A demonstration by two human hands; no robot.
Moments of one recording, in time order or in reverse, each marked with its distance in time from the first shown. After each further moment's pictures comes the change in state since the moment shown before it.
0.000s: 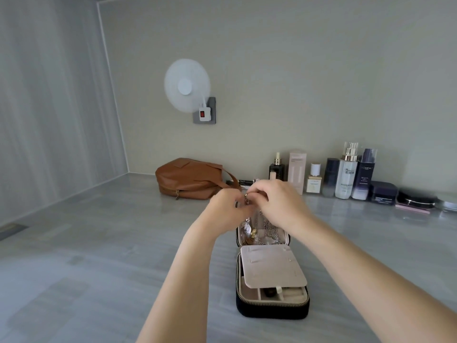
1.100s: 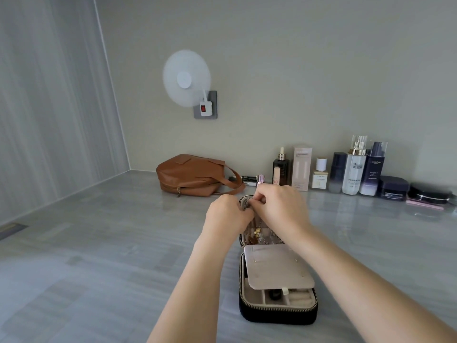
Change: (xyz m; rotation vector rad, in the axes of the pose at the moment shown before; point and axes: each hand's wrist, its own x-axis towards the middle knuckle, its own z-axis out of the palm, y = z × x) left_hand 0.004 -0.009 0.020 0.226 0.136 -0.125; right_hand -0.001 0.014 0.028 -0.132 0.143 0.019
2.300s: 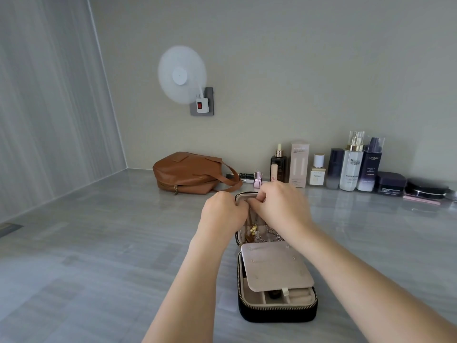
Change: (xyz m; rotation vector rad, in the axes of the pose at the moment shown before) left_hand 0.000 0.002 0.000 -0.017 0.062 -0.063; right_hand -0.002 0.002 0.000 -0.041 -0.070 0.151
